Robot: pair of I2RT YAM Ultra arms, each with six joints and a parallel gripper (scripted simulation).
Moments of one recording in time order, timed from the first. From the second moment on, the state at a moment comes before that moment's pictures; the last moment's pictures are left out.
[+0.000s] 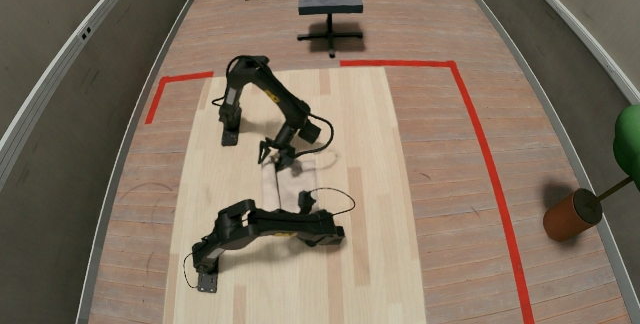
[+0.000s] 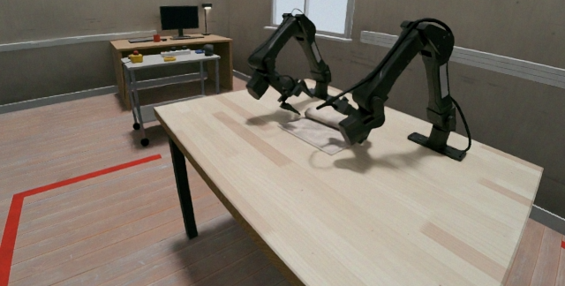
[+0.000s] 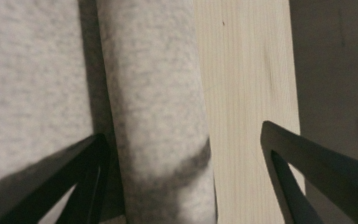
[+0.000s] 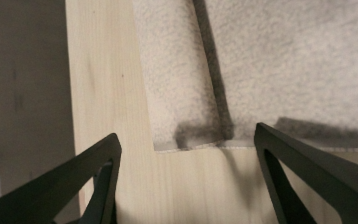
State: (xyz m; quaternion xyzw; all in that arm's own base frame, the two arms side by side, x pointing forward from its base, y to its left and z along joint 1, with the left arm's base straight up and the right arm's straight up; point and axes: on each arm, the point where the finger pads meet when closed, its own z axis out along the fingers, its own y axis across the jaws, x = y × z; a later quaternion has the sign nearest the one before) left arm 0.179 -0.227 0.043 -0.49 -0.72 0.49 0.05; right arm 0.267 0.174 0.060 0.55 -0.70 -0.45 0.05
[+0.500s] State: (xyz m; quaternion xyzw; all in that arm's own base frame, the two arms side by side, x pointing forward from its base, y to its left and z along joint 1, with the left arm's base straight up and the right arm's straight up) left arm 0.228 -0.189 0.069 -0.50 -0.72 0.47 0.02; right arm 0.267 0.174 0.060 0.55 -0.70 -0.45 0.05
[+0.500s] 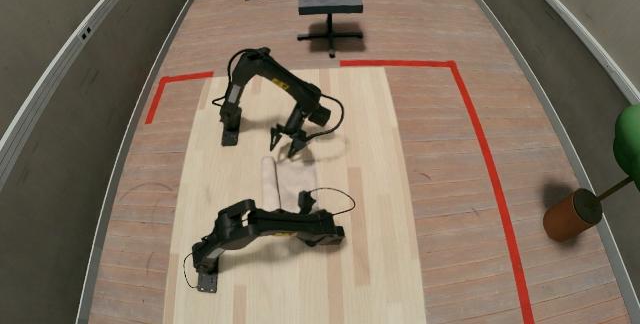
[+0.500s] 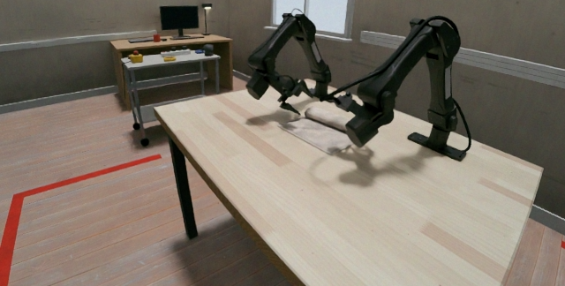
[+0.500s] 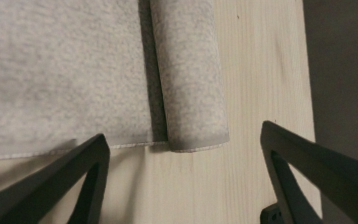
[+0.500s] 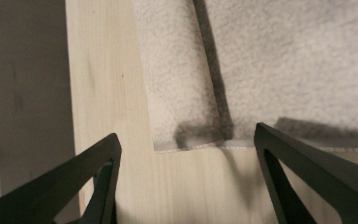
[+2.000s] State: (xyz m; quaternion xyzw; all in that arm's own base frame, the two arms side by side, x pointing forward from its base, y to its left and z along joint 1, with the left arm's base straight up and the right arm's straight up) left arm 0.203 -0.073 0.186 -0.70 -0.67 0.10 -0.22; right arm 0.203 0.083 0.187 0.68 -0.70 -0.07 -0.21
